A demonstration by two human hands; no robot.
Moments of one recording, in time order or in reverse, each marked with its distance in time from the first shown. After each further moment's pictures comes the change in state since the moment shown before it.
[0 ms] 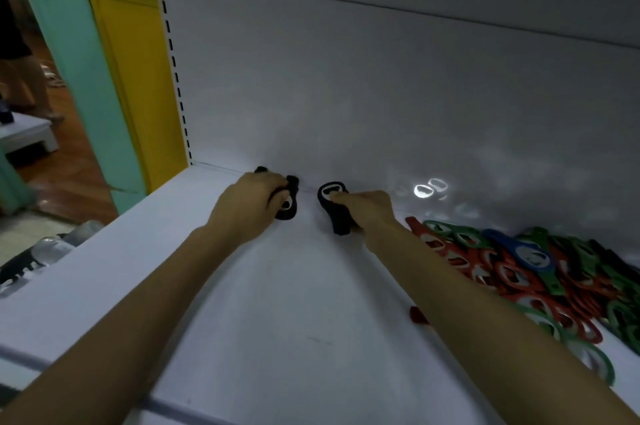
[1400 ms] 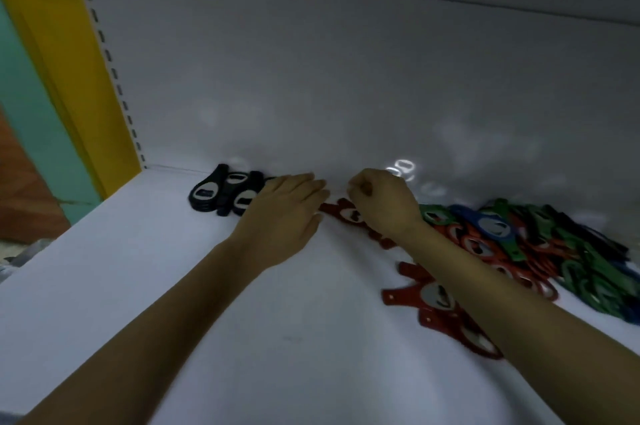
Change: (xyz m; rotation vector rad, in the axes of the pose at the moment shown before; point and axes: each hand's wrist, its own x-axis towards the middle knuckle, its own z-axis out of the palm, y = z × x) left_hand -0.004 0.084 0.023 0.162 0.069 0.499; right_hand -0.013 0.007 -0.076 -0.761 0.132 -0.521
